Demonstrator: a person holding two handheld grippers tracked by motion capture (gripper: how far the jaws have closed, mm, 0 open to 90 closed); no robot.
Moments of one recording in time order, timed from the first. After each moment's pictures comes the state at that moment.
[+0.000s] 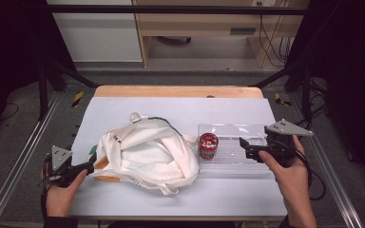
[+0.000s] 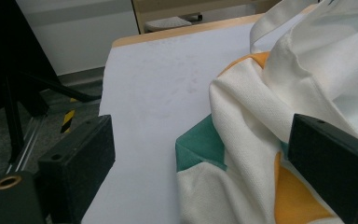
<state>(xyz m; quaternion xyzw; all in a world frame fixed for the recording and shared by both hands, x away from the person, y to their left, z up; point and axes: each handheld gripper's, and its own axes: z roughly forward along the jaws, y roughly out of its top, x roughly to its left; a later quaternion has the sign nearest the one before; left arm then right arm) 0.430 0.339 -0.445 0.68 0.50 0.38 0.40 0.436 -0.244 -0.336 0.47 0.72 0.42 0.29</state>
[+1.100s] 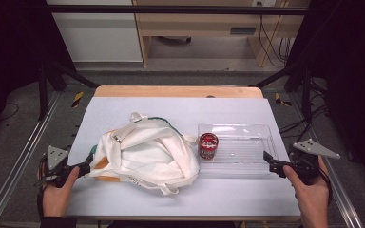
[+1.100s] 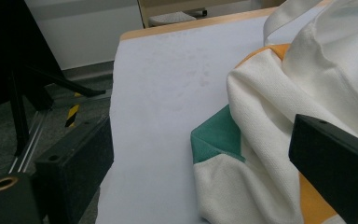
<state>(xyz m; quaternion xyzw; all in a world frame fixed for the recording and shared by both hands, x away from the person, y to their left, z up) 0.432 0.349 -0.448 0.67 0.51 0.37 0.39 0.409 -0.310 -0.385 0.52 0.69 0.41 0.30</state>
